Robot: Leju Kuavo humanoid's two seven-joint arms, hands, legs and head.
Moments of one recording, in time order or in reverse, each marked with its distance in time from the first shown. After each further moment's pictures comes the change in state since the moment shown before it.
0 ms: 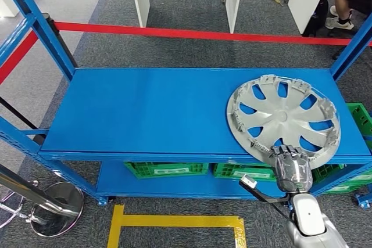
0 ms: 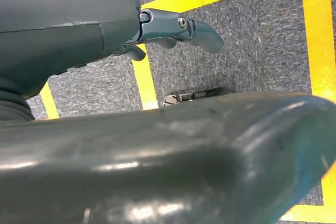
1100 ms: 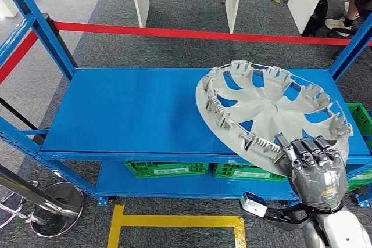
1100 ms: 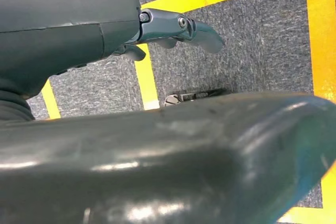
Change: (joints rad) left arm 0.006 -0.001 -0.017 0.000 0.036 0.006 -0.003; right arm 0.200 0.113 -0.186 -0.792 0.000 0.000 -0.480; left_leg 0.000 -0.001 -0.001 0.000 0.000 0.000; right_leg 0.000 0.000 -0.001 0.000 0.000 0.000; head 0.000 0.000
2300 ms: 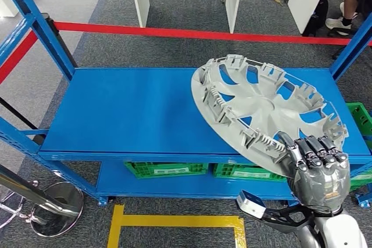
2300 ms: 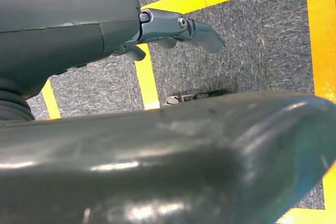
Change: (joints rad) left arm 0.000 0.001 -0.008 0.000 0.001 0.004 -0.001; right arm 0.008 0.025 0.042 -0.051 0.000 0.000 0.089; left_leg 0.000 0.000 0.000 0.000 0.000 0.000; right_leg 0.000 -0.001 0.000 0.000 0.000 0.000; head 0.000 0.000
